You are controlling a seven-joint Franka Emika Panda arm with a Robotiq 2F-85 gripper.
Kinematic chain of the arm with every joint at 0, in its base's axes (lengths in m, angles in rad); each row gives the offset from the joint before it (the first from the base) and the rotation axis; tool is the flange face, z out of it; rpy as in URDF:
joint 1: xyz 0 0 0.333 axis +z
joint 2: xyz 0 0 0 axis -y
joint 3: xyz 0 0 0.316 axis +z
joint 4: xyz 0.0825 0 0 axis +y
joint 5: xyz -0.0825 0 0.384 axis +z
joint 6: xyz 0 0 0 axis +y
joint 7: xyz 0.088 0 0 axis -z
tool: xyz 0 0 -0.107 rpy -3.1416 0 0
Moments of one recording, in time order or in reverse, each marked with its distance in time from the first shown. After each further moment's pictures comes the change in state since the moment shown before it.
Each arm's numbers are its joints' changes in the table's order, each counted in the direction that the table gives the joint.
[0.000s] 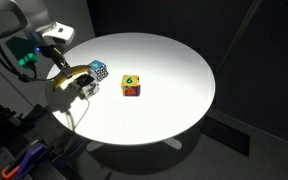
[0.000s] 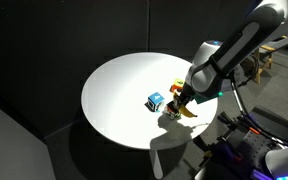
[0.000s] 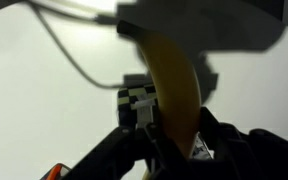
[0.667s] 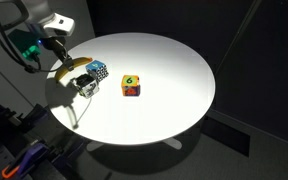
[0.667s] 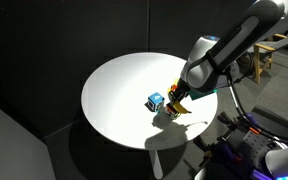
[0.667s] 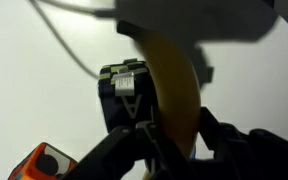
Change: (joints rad) arm -0.001 0.006 0.021 -0.045 0.003 0.000 0.000
